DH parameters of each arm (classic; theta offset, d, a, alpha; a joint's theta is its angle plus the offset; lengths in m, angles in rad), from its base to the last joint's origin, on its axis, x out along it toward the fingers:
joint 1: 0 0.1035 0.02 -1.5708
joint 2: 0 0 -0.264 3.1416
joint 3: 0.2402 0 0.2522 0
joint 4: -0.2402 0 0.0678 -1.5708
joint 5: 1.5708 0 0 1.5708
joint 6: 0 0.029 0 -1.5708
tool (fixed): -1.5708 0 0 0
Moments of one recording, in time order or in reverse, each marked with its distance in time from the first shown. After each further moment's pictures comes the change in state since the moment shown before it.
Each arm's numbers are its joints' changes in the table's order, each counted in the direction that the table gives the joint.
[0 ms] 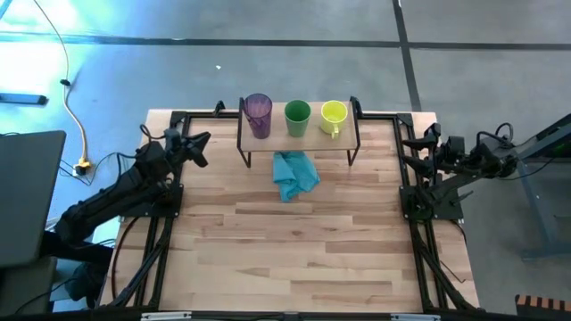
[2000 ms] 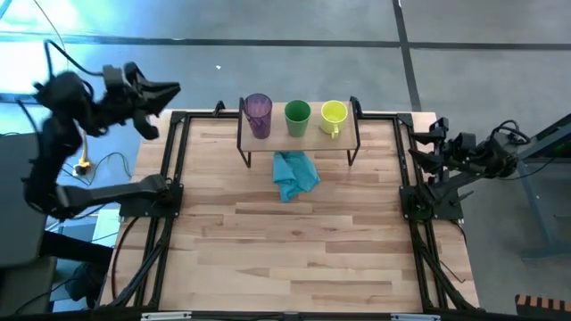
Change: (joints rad) left arm 0.000 0.659 1.423 -0.650 -0.372 0.323; right arm 0.000 0.000 0.001 0.159 0.009 -0.124
